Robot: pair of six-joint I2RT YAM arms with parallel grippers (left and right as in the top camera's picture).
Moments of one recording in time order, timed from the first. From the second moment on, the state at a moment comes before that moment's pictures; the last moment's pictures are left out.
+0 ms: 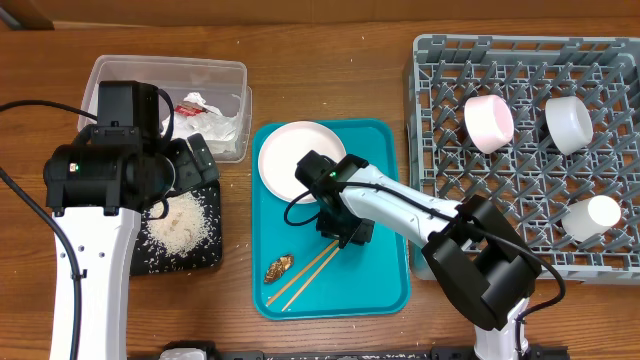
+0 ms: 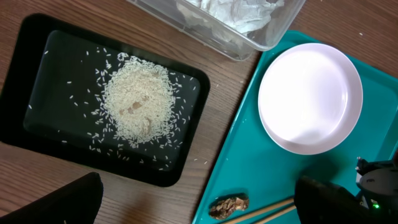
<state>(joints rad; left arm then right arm) -0.01 1.34 1.52 -1.36 -0.06 -0.46 0.77 2.03 1.37 -0.99 -0.04 1.03</state>
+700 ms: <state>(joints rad) -0.01 1.34 1.52 -1.36 -0.06 -0.46 0.57 2.03 1.39 -0.89 0.02 0.82</state>
